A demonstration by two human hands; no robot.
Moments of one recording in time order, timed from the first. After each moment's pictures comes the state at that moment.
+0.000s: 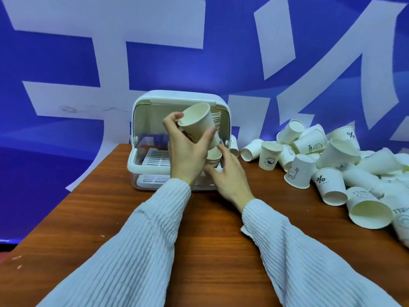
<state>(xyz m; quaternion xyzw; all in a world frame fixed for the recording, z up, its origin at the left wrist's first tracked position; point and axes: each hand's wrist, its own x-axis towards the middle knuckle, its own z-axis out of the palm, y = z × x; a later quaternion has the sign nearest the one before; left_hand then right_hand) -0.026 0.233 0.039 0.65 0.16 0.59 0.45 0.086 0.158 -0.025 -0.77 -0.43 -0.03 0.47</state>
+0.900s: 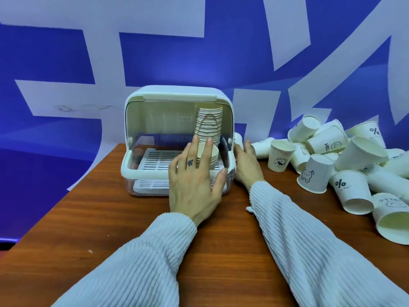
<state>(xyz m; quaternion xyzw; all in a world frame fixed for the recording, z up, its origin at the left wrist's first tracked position) -0.015 0.235 -0.036 0.87 0.27 0.42 -0.01 0.199 0.201 -0.052 -0.87 -0.39 -0.06 0.30</state>
